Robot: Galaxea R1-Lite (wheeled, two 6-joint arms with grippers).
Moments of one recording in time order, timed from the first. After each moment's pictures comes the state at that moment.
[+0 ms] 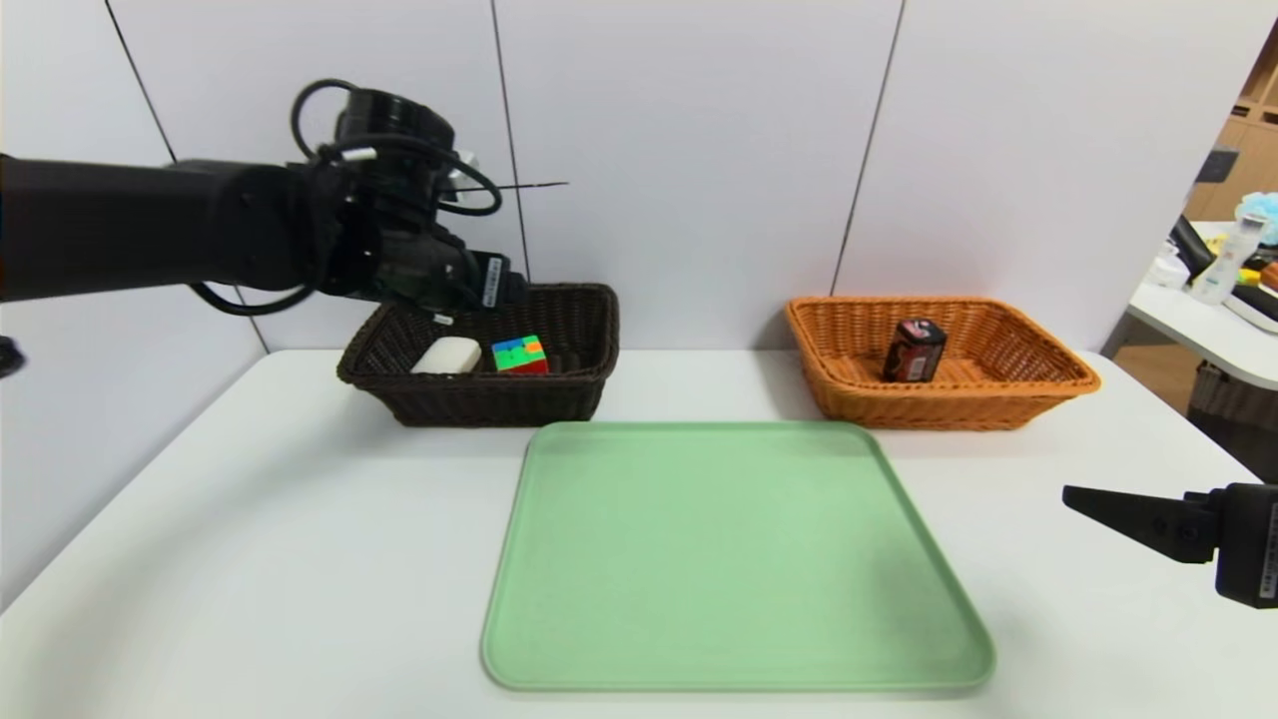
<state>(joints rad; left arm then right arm) -0.36 1.94 -1.68 0.22 0.18 -0.06 0.28 1.04 -0.70 0.18 -0.08 0.25</state>
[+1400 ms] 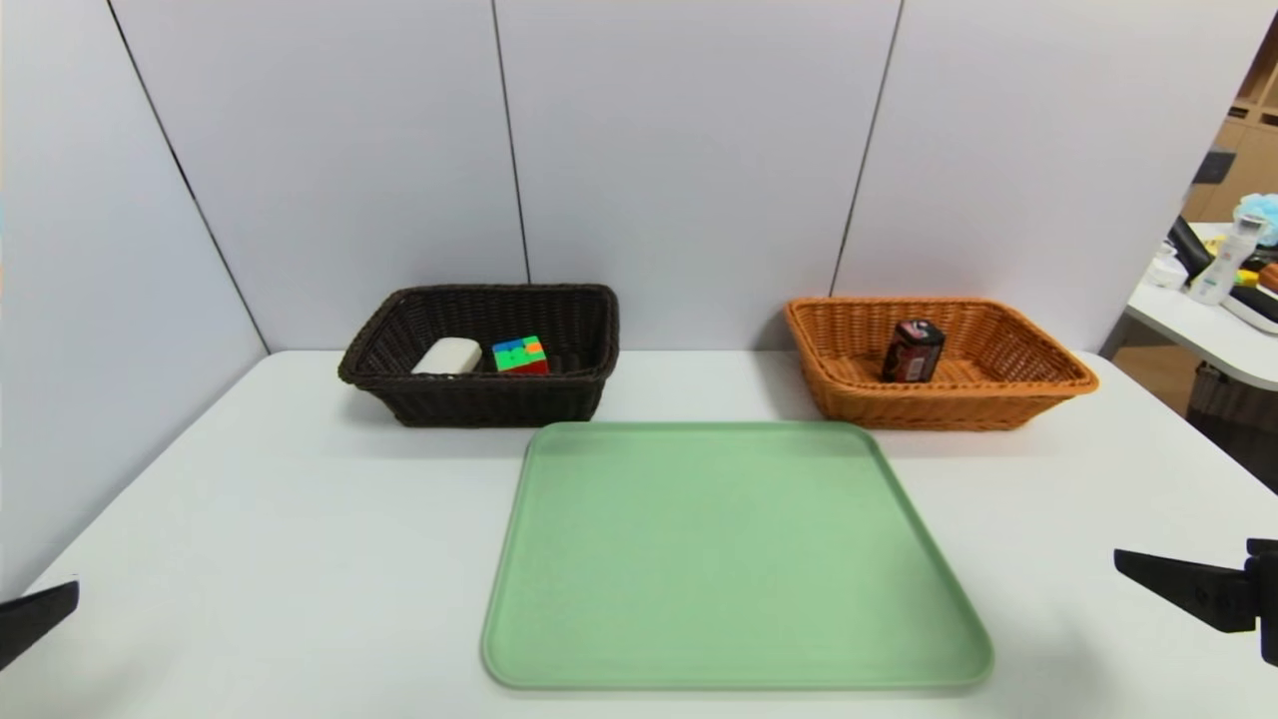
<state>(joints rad) -0.12 0.80 -0.83 0.54 0.24 0.04 0.17 0.99 -0.64 0.25 -0.10 0.09</state>
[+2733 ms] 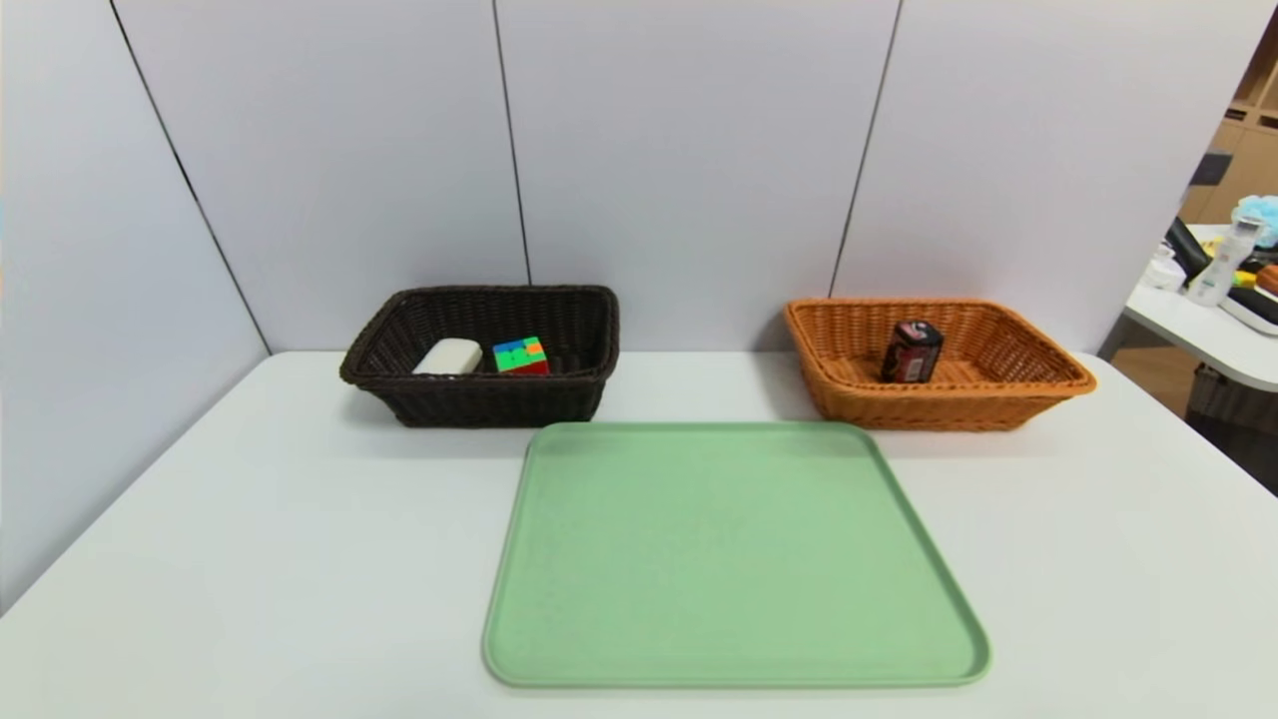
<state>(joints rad) 0.00 0.11 -0.49 0.53 0.20 0.04 -0.01 0.37 -0.55 0.38 -0.10 0.10</state>
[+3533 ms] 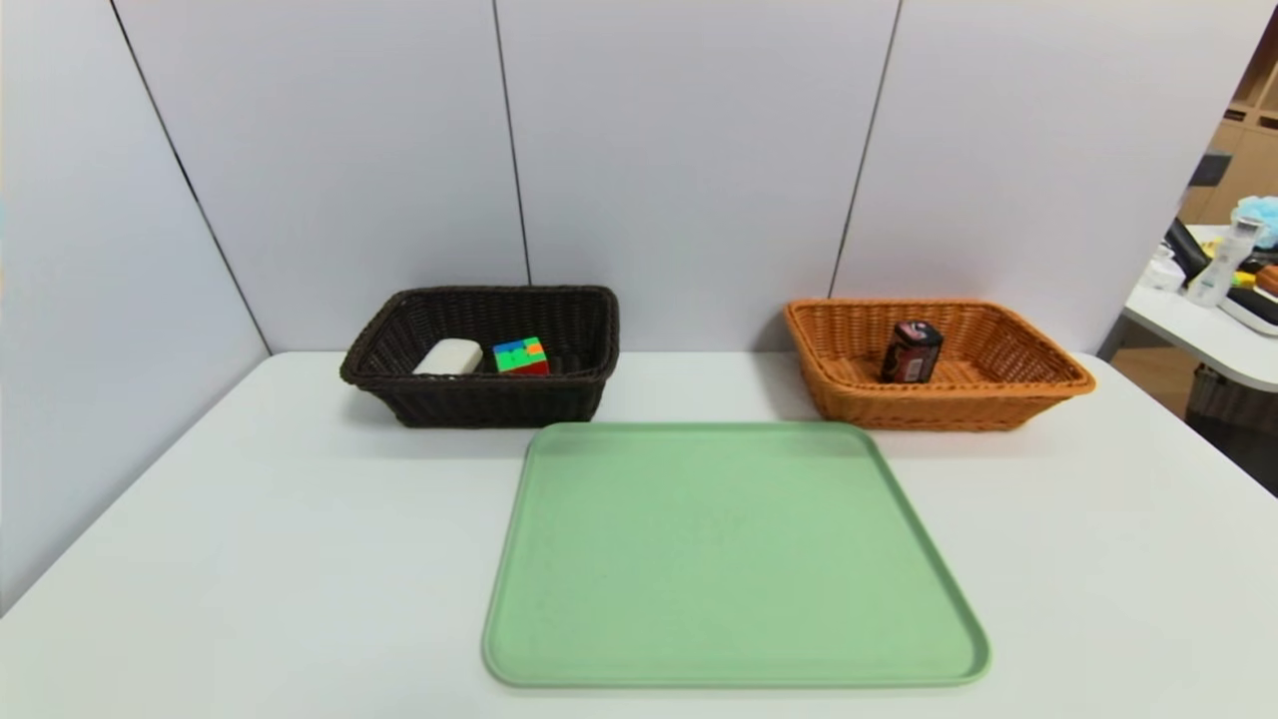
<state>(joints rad) 0.00 0.00 -0.26 0.10 0.14 0.15 0.00 0.02 -0.36 0.23 0.01 -0.06</state>
